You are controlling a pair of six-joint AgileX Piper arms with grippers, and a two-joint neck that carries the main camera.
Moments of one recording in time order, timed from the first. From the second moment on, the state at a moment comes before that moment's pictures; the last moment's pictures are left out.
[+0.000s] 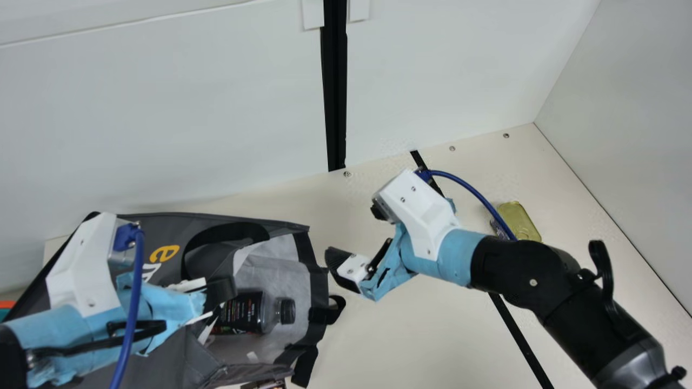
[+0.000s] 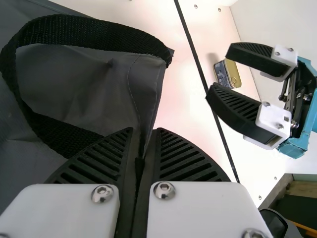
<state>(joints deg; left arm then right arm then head) -26.1 81.6 -78.7 -35.2 54.6 -1.7 7.2 70.4 -57.2 39.6 33.3 -47.5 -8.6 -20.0</state>
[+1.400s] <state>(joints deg) -26.1 81.6 -78.7 -35.2 54.6 -1.7 -4.7 58.5 -57.5 14.8 38.6 -31.9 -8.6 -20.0</state>
